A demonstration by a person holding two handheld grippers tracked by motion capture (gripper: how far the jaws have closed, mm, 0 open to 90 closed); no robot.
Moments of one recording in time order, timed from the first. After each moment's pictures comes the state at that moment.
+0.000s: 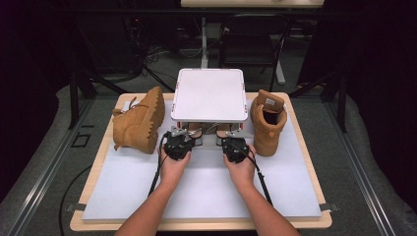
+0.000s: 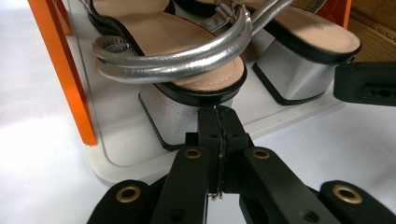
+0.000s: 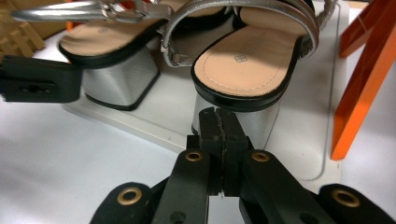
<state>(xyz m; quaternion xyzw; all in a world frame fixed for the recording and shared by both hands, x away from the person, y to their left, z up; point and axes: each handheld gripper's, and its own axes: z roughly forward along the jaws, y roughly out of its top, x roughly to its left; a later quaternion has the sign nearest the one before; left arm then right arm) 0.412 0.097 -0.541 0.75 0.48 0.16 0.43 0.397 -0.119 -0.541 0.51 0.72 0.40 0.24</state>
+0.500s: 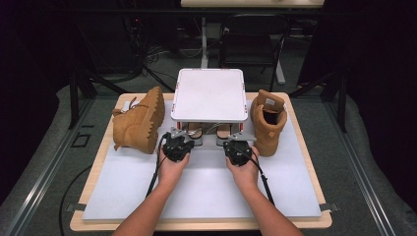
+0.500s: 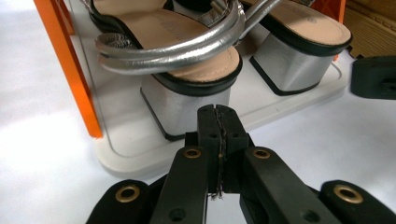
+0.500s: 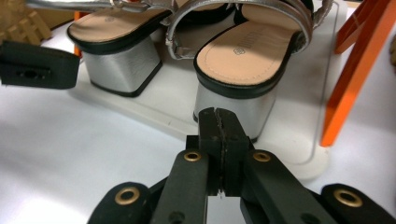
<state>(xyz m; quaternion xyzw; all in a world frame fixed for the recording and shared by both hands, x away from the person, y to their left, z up) 0.405 0.101 -0.537 0.76 0.47 0.17 0.42 0.385 -0.127 -0.538 0.50 0.73 0.40 0.24</state>
